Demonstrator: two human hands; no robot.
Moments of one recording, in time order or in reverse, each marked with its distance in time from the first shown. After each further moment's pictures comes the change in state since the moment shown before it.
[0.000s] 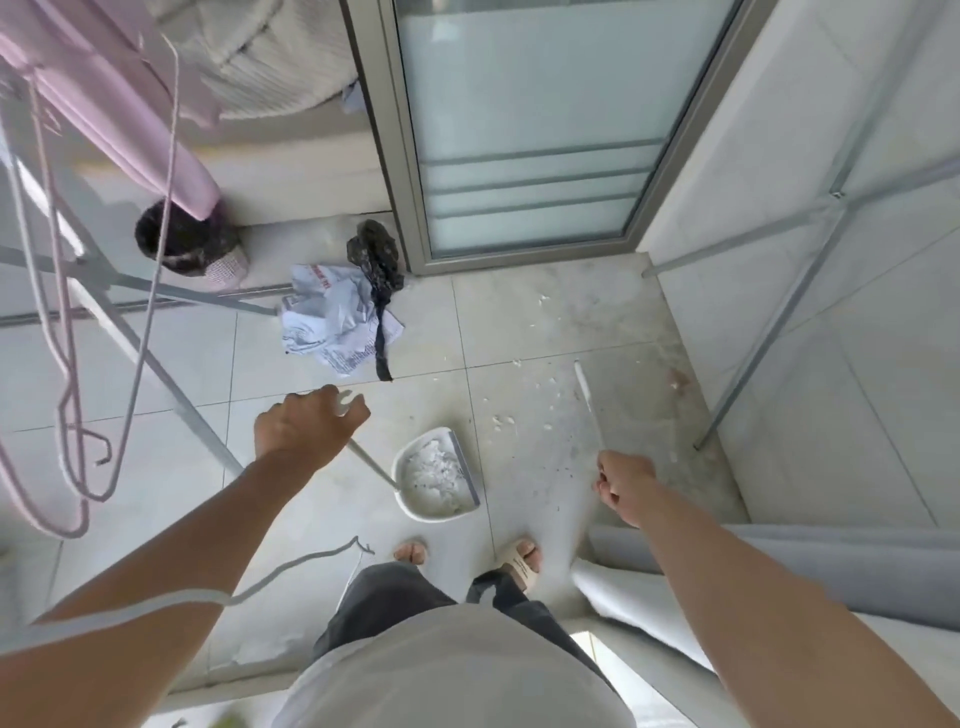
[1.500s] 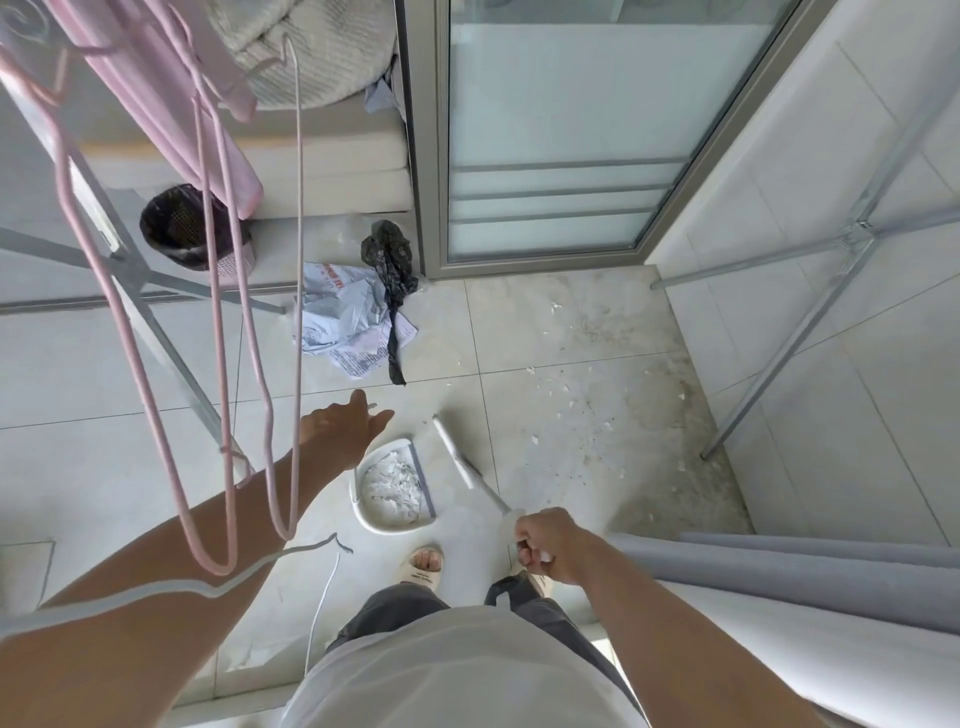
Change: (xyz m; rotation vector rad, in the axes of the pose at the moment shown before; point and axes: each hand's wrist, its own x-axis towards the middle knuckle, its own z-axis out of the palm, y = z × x) left_hand 0.061 -0.065 0.019 0.096 -0.216 0.168; right_hand -0.095 0.054 0.144 -0.174 -0.381 0.083
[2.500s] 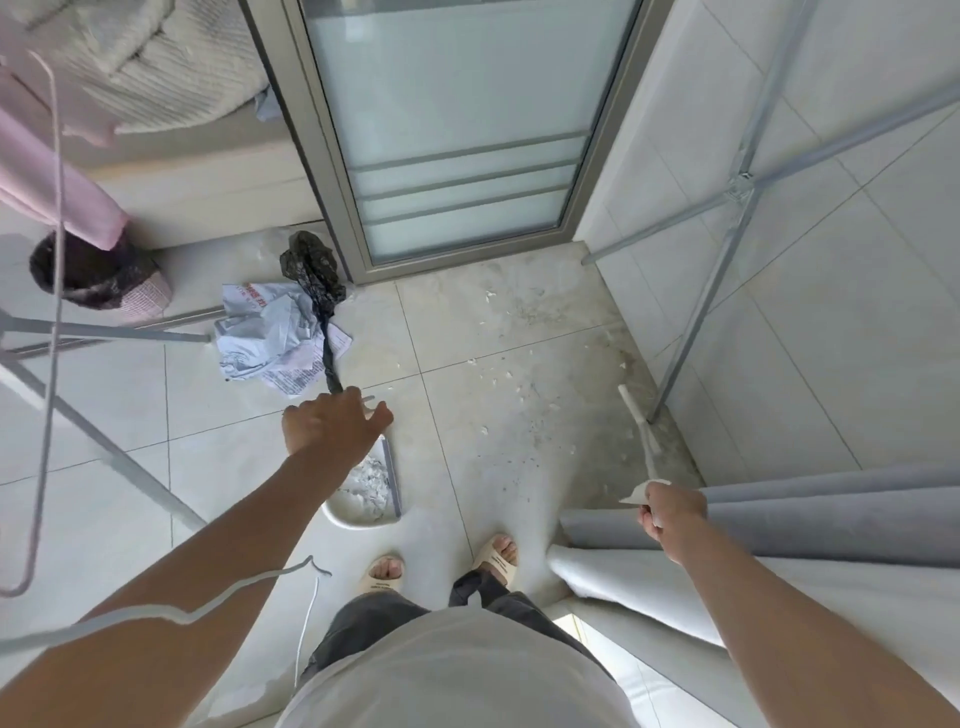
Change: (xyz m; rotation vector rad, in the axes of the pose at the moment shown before) left_hand -0.023 0.143 -0.024 0.100 0.153 0.029; right_hand -0.004 0.033 -0.248 0.649 0.631 -0.062
